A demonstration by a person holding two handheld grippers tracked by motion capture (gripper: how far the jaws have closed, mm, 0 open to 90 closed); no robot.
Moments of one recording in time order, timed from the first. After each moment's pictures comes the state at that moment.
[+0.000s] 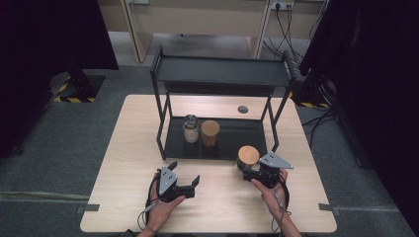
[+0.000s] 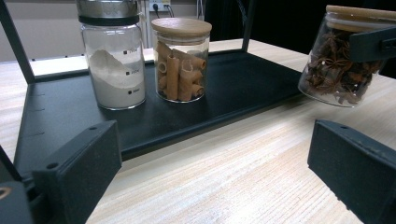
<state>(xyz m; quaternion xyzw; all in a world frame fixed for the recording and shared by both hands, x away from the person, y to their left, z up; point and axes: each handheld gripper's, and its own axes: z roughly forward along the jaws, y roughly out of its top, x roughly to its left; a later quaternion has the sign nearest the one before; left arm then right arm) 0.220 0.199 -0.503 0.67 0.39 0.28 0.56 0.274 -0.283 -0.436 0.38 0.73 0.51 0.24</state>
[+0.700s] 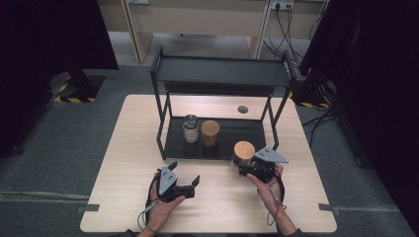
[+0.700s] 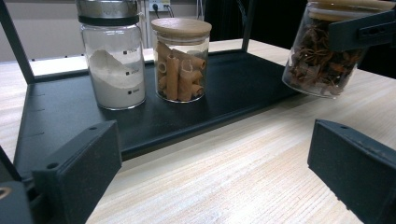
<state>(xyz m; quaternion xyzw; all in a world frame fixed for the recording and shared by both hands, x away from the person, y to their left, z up) 0.220 0.200 -0.503 0.67 0.39 0.28 0.56 0.288 -0.270 -0.431 0.38 0.73 0.51 0.24</state>
